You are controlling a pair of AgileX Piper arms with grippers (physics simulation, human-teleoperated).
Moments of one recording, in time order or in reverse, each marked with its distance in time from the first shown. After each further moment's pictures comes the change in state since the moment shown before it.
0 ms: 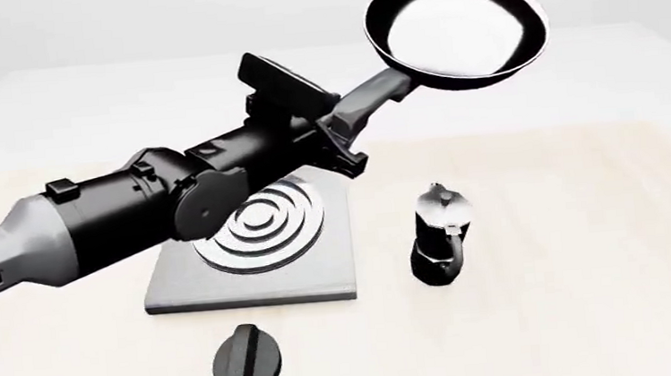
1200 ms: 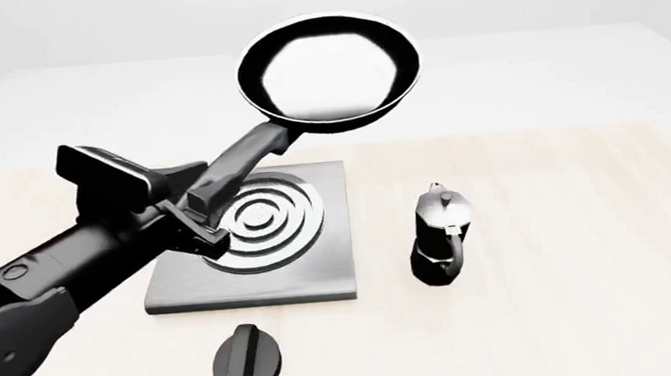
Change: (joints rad) left arm 0.177 -0.498 0.511 0.002 -0.087; right arm 0.002 0.000 0.023 -0.016 -0.002
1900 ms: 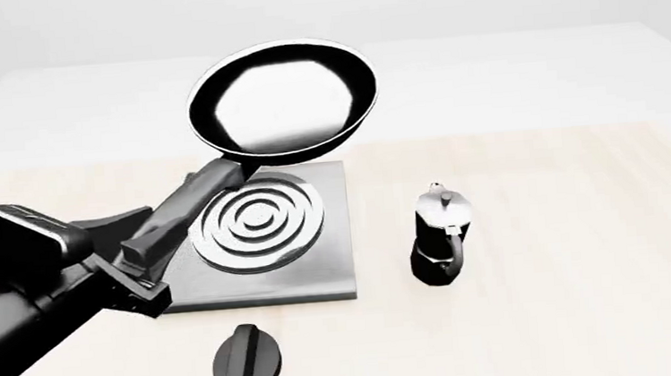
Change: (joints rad) left arm 0.057 -0.284 0.145 0.167 -0.046; right arm 0.003 0.000 -0.004 0.003 -0.001
